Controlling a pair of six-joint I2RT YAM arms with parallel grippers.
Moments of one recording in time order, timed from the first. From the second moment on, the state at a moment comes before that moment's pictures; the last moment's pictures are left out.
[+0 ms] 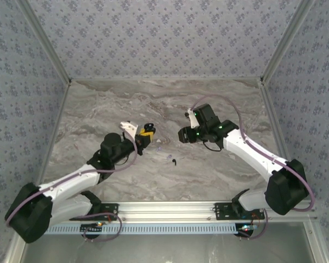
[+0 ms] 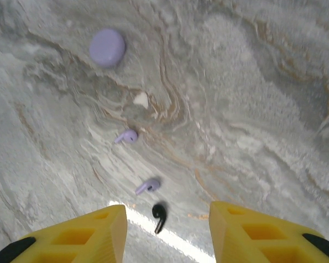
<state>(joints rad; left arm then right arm) -0.66 1.03 0.41 0.43 0.13 -0.23 0.58 1.36 1.03 -0.60 -0.19 0.32</state>
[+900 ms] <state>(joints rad) -0.66 0.85 0.39 0.22 0.13 -0.22 0.79 1.54 0.83 -0.46 -0.19 0.60</state>
